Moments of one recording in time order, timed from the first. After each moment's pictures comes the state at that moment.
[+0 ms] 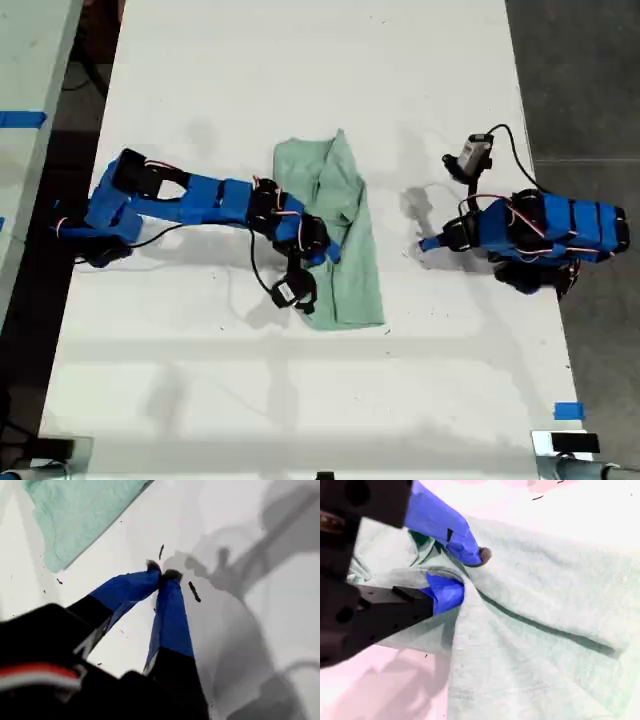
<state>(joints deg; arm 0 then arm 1) -2.5 61.6 59.1 59.9 -9.3 8.3 200.0 175.3 77.0 -30.2</state>
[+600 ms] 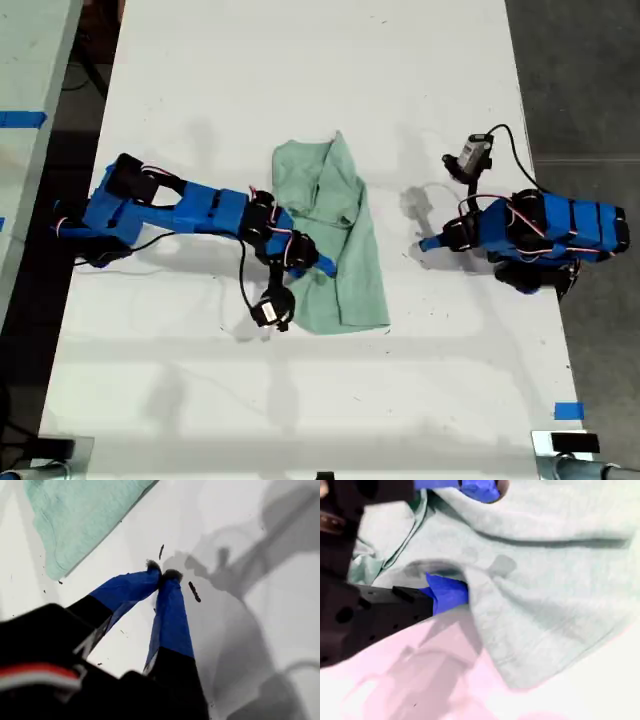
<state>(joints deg) 1.6 63.0 59.5 74.8 -6.6 8.3 200.0 175.3 77.0 -30.2</state>
